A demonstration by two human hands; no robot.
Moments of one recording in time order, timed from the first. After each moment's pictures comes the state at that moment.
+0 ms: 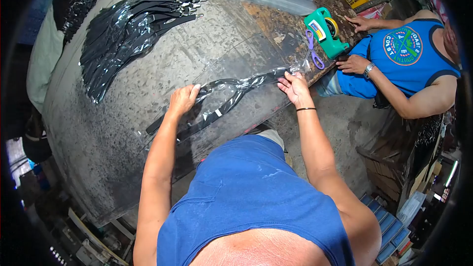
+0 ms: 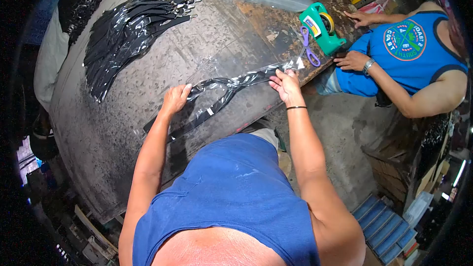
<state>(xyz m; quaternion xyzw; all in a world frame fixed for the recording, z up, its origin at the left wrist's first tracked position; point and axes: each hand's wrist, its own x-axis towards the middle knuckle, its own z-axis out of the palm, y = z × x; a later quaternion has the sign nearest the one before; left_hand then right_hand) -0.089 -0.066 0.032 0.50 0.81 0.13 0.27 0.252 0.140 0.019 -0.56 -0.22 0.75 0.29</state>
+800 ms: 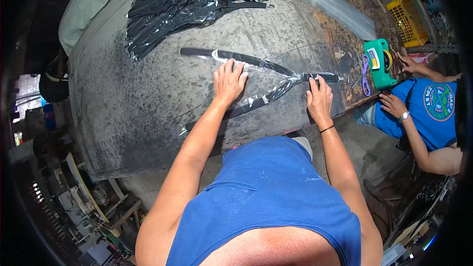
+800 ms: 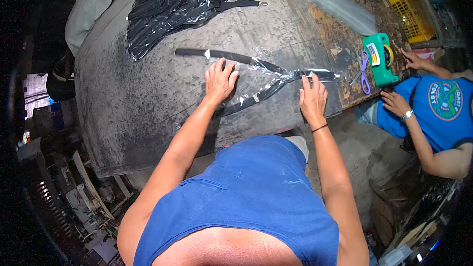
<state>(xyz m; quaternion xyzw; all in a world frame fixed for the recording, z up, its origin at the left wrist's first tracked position) -0.087 -0.095 0.008 0.48 0.86 0.15 0.08 0.191 0.078 0.023 -0.35 -0.93 0.08 0.10</state>
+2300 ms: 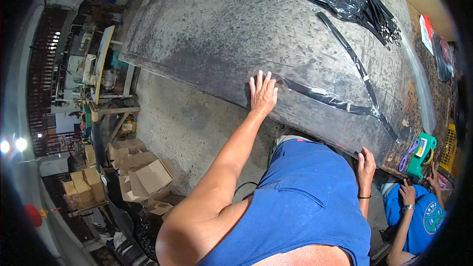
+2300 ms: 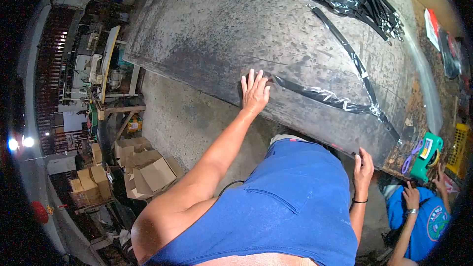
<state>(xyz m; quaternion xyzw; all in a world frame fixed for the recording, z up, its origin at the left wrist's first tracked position) 0.002 -0.318 -0.014 0.21 0.96 0.16 -0.08 0.276 0.054 0.059 -0.23 -0.90 0.38 0.01</state>
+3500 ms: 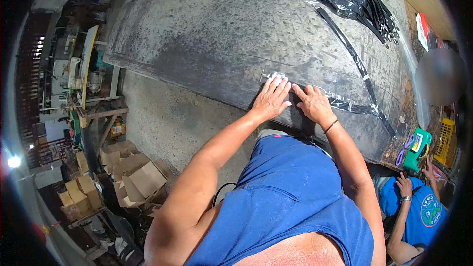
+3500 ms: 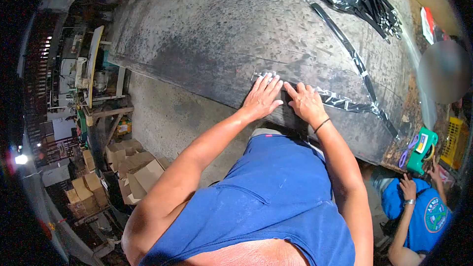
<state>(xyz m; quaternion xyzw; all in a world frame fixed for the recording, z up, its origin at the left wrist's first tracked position) -0.001 -0.314 0.012 0.41 0.90 0.15 0.02 0.037 -0.105 0.055 0.13 -0.97 0.15 -0.12</state>
